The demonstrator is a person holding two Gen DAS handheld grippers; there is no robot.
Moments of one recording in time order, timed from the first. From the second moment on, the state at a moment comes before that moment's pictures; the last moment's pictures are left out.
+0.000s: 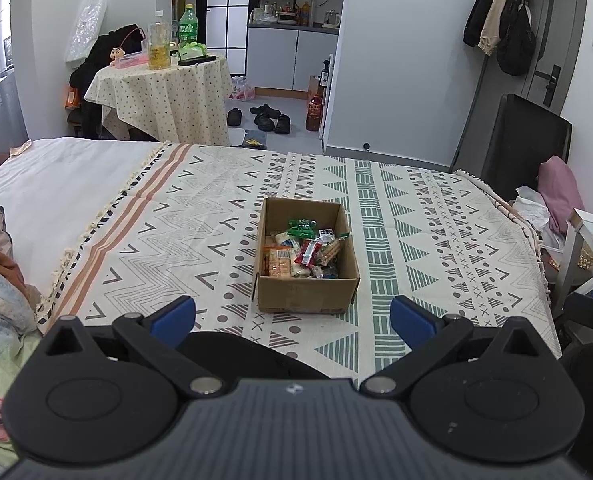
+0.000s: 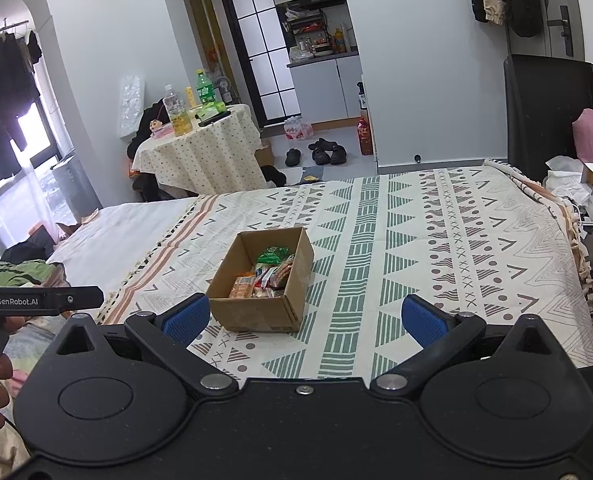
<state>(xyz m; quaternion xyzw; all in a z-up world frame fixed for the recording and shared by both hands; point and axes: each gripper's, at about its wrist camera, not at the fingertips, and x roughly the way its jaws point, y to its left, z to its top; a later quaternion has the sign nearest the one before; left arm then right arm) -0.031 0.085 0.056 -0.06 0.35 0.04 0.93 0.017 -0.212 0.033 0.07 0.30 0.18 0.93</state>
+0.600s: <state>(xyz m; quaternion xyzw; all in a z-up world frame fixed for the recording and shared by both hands) -0.032 0.087 0.059 -0.06 0.36 0.04 0.93 0.019 -0.214 0.033 0.07 0.30 0.18 0.93</state>
